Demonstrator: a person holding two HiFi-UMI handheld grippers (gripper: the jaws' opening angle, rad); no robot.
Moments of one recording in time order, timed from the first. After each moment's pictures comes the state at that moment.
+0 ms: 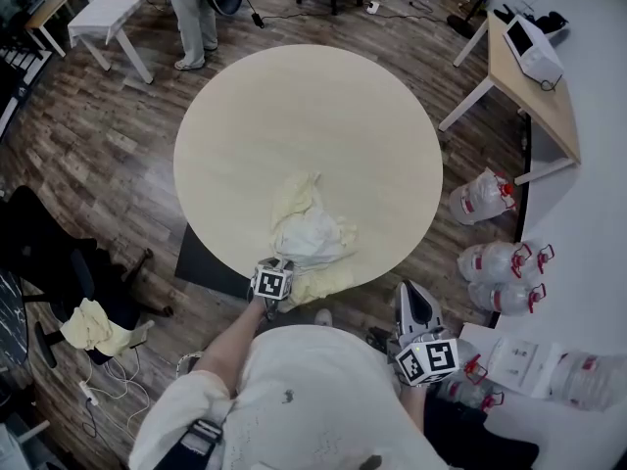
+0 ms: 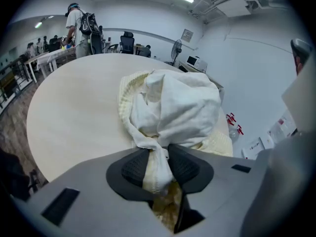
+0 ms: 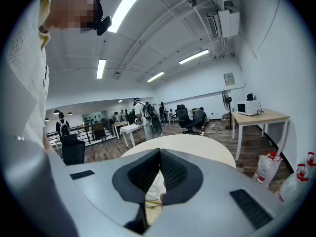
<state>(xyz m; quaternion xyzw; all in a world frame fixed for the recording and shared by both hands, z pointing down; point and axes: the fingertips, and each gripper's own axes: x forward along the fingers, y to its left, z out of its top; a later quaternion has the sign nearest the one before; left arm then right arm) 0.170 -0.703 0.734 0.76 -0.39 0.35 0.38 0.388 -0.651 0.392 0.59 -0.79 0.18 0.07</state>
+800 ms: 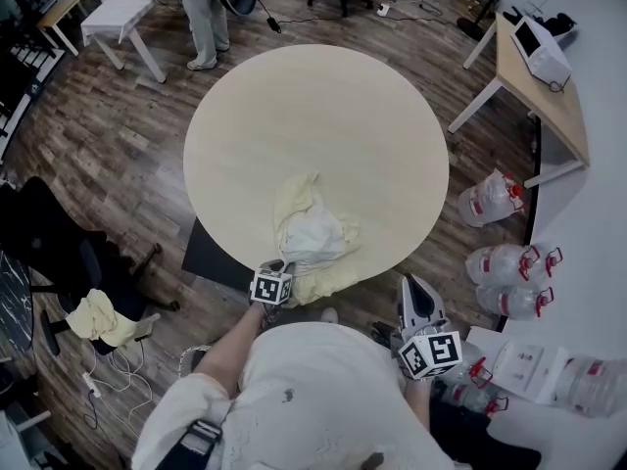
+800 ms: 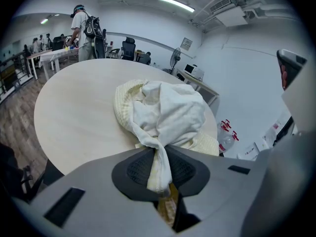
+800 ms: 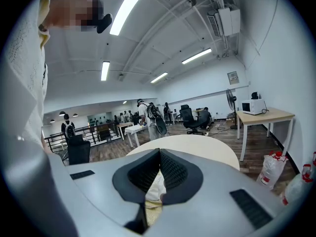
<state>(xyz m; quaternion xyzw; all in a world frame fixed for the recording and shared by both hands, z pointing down) 0.182 -0.667 0.697 0.77 -0.40 0.31 0.38 0.405 -0.634 0.389 0.56 -0.80 0.18 0.07</state>
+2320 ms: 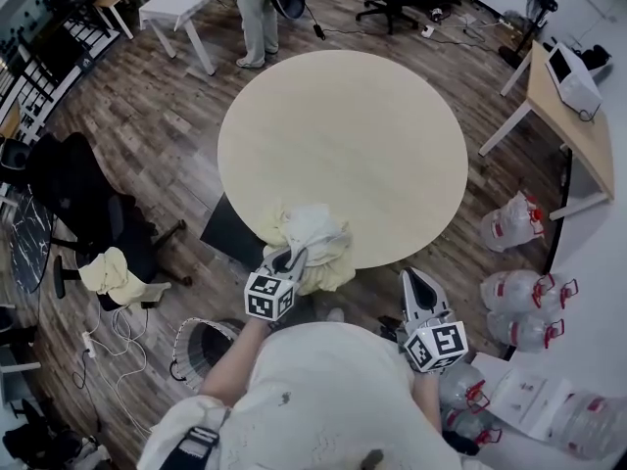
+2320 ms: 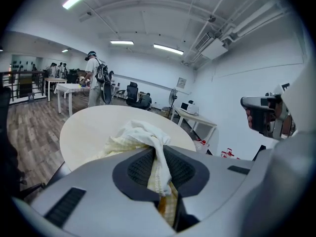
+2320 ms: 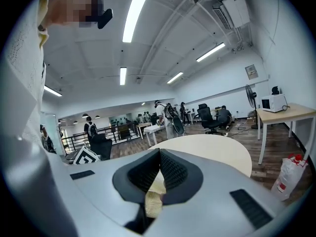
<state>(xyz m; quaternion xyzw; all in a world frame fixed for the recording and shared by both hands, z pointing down) 0.240 -0.562 0.518 0.82 -0.50 0.13 0.26 0.452 -0.532 0.381 0.46 -0.87 0.16 0.05</state>
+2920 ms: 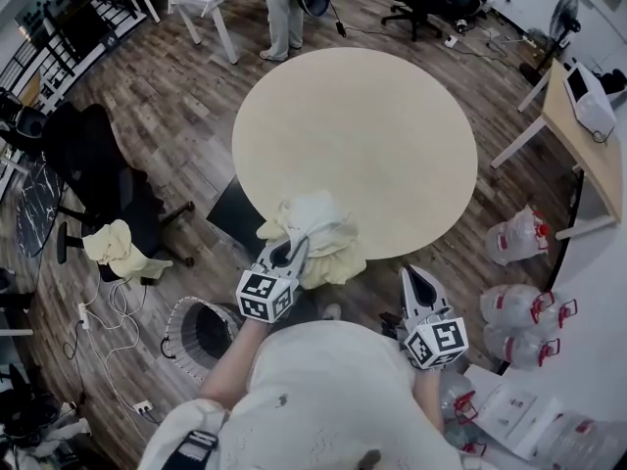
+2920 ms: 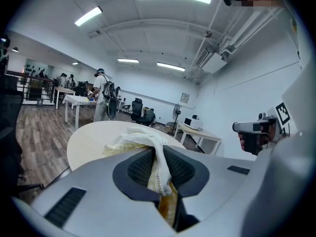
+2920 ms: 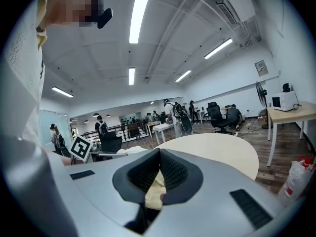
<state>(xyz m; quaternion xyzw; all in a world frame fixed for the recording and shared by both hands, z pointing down) 0.260 -0.510 0.452 0.81 -0.55 0.06 0.21 0.469 -0.490 0.386 0.41 -0.90 0.16 0.06</state>
